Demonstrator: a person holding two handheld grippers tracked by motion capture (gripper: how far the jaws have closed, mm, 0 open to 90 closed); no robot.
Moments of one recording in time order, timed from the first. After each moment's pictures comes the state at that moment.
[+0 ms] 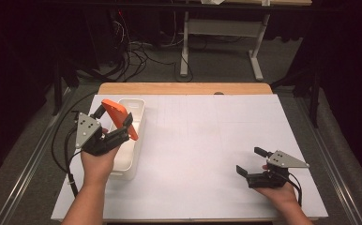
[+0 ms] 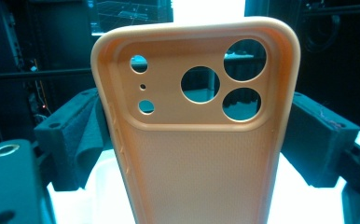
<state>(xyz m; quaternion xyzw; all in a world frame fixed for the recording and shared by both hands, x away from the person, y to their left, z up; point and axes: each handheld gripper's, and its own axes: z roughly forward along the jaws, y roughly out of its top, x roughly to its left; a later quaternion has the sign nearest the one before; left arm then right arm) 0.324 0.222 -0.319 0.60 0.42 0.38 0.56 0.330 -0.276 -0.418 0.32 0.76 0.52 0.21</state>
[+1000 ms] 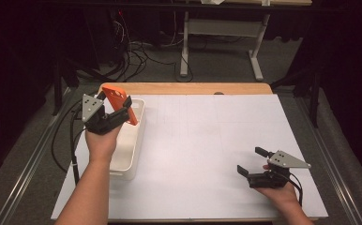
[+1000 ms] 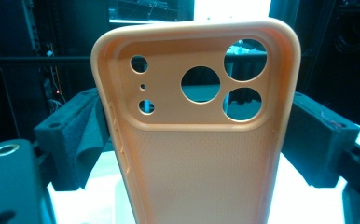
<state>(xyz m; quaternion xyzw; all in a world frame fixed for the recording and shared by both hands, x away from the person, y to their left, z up) 0.383 0.231 -0.324 0.59 0.46 0.38 0.54 0.330 -0.278 -0.418 0.32 0.76 0.52 0.21</state>
